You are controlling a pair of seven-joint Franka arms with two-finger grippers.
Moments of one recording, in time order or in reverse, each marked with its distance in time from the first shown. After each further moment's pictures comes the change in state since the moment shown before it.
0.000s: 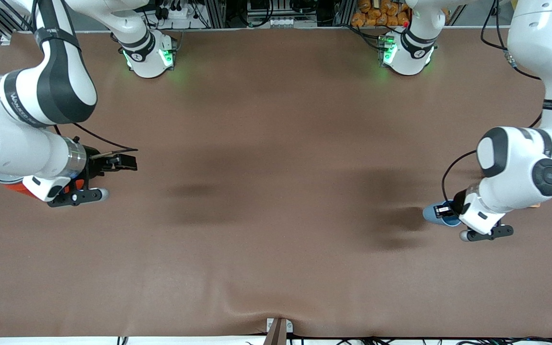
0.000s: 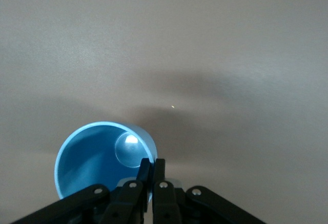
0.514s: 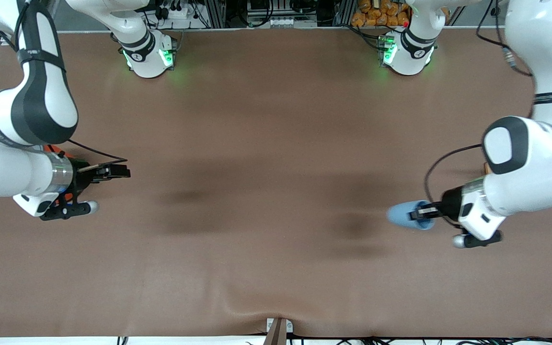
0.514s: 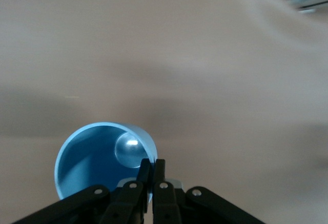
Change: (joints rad) left arm -0.054 -0.003 0.000 0.265 -0.237 -0.287 0.046; right arm -0.038 0.132 0.003 0.173 0.086 -0.108 -0.039
